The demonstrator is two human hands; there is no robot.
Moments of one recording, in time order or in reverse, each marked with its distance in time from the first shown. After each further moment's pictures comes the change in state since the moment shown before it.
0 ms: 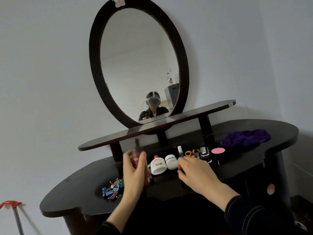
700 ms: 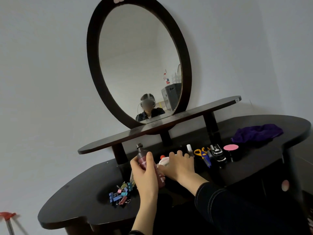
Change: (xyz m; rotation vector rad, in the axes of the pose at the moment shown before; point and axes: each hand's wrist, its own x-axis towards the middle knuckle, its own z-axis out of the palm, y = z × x) left_hand 0.009 -0.024 0.011 -0.077 0.213 -0.141; right_hand 0.088 -0.056 0.077 -0.017 -0.247 0.467
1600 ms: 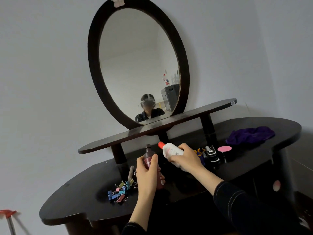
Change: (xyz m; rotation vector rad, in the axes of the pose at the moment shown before) left_hand -0.002 -0.001 0.001 0.057 -0.247 -0.098; right_hand -0.005 0.049 -0.030 0.757 0.020 0.058
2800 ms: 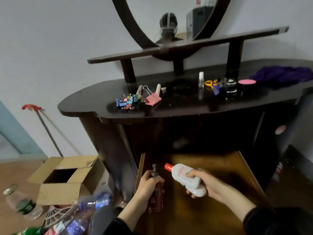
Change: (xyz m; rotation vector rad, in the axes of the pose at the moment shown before) left_hand -0.223 -0.141 -0.076 0.015 -0.090 -0.830; right_hand -0.214 0.175 0.029 0.517 -0.719 0.637
